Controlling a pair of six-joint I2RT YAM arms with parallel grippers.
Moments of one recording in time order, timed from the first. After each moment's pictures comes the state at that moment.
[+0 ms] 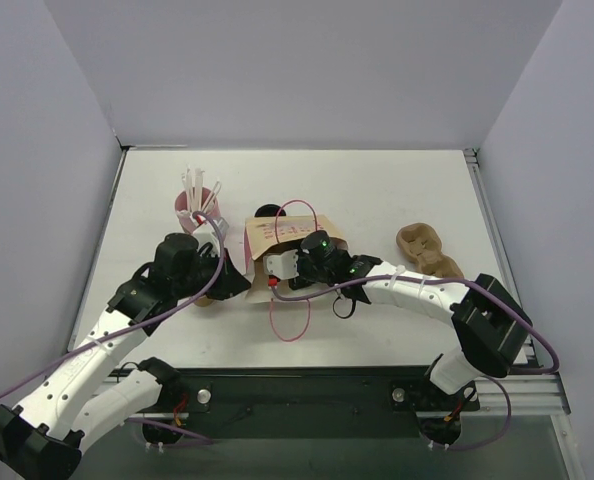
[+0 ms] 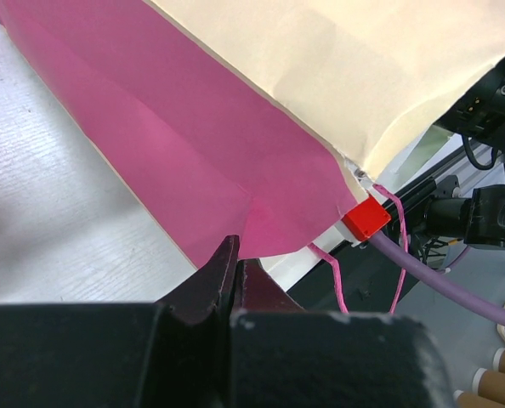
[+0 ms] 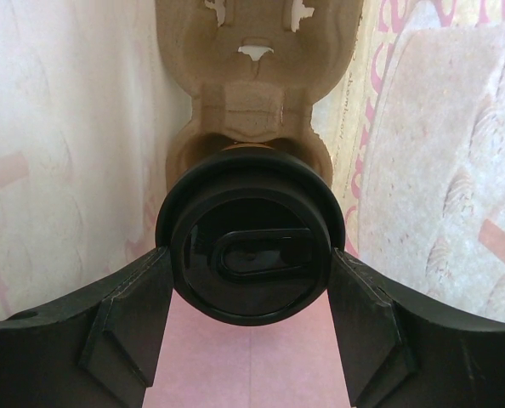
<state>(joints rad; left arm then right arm) -0.54 0.85 0.78 -0.54 0.28 -0.54 0.88 1.54 0.90 -0.03 0.22 -1.09</state>
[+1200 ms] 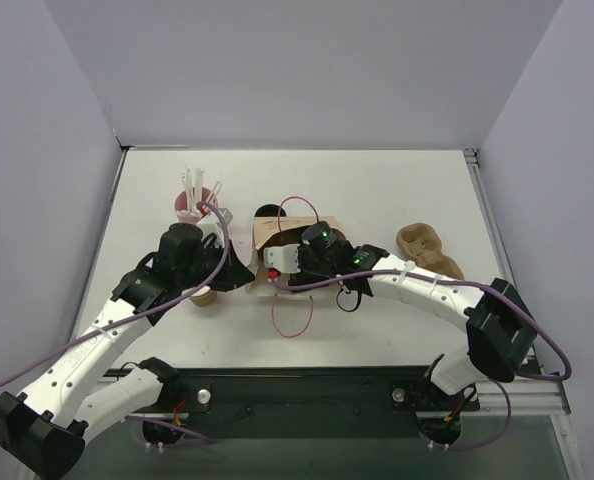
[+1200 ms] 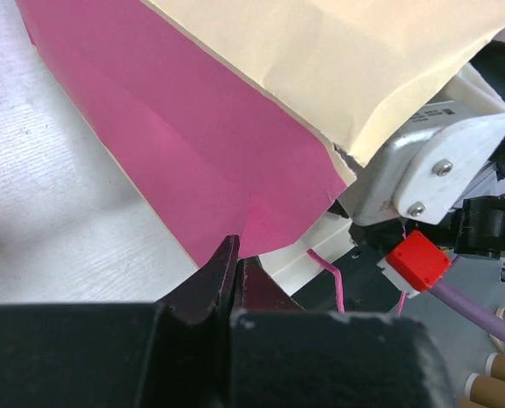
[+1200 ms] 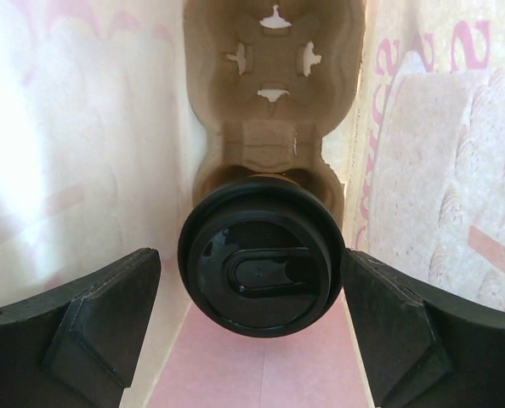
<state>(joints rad) -0.54 0.92 0.85 -0.53 0.27 -0.54 0.87 1.50 1.01 -0.24 0.14 -0.97</state>
